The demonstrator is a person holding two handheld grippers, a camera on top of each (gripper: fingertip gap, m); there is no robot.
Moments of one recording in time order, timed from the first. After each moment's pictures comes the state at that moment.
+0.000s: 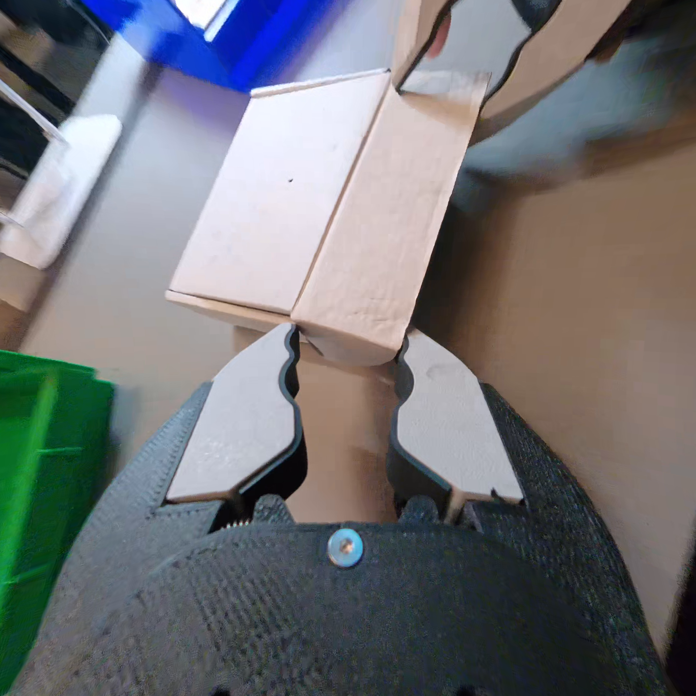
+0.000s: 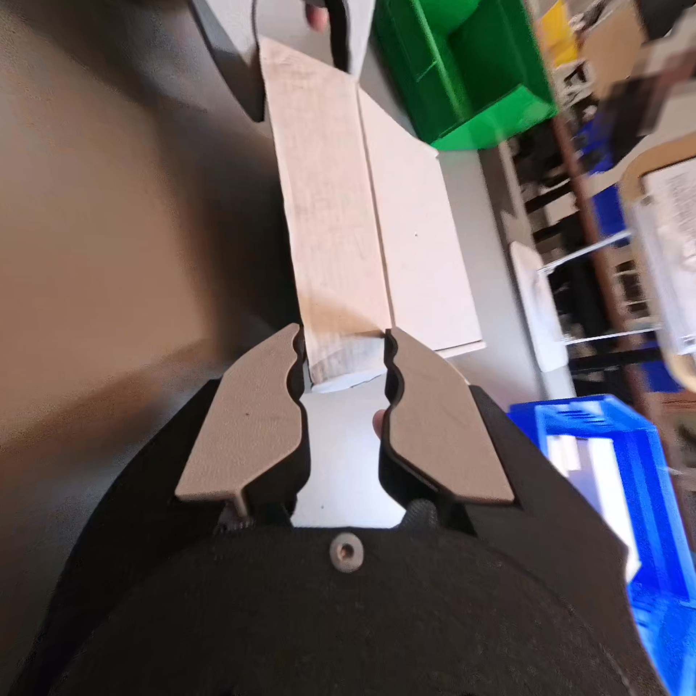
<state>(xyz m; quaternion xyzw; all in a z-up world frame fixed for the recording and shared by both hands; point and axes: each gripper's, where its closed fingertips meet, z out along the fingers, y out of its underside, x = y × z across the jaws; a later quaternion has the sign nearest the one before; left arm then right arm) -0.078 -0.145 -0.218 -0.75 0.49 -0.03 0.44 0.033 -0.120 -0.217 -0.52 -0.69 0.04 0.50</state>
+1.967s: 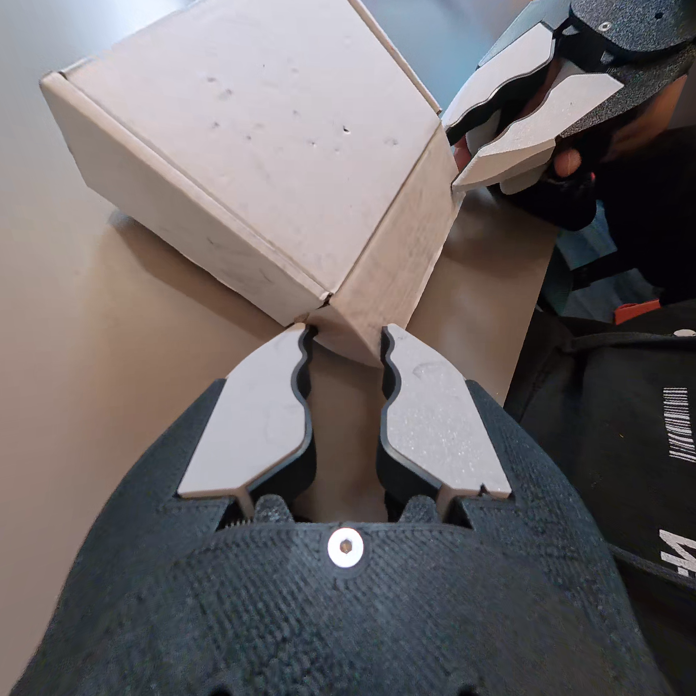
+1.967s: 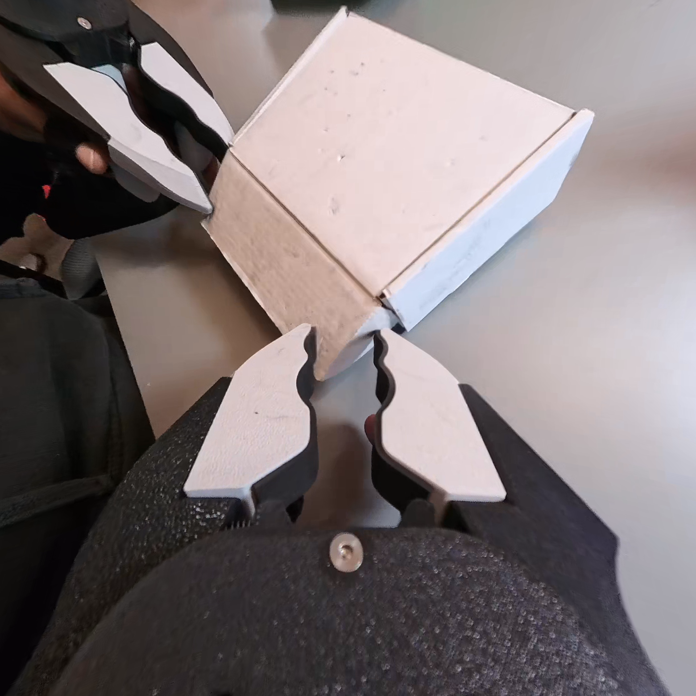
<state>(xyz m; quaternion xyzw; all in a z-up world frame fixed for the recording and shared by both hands) -0.080 -0.160 -0.229 -0.86 0.27 -0.34 0.27 0.043 -0.125 -0.226 -0.78 -0.45 0.34 0.27</state>
